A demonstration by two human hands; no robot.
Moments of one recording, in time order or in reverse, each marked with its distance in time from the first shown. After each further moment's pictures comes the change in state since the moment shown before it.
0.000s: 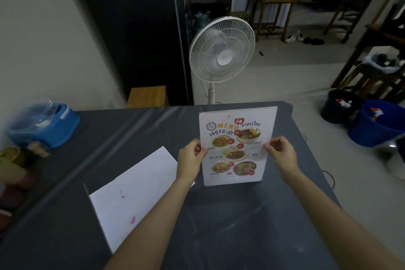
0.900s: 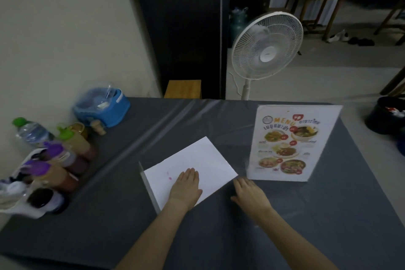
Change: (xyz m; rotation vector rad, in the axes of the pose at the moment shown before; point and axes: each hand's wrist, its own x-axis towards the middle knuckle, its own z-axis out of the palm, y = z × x) left_hand -0.070 -0.138 -0.112 1.119 -0.525 0.004; right_hand -0.144 0.024 0.172 -1.162 -0.683 -0.546
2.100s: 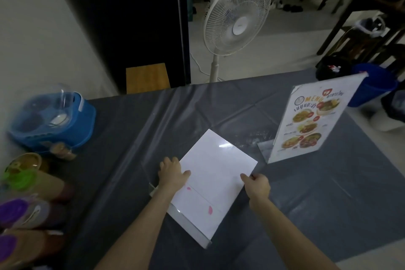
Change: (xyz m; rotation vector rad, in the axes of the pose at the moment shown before) left_hand 0.098 -0.138 0.010 -0.469 0.036 -0.093; right_hand 0.073 -0.105 0.028 1.235 0.486 1.226
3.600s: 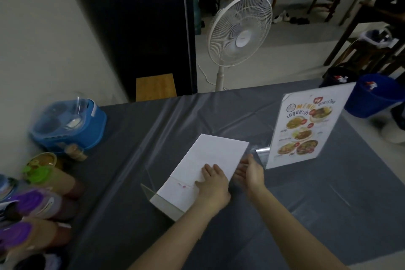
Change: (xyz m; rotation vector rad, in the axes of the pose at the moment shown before) left_hand -0.088 0.114 0.003 0.264 -0.235 0.147; right_hand -0.010 -0.051 -0.015 0.547 -0.284 0.042
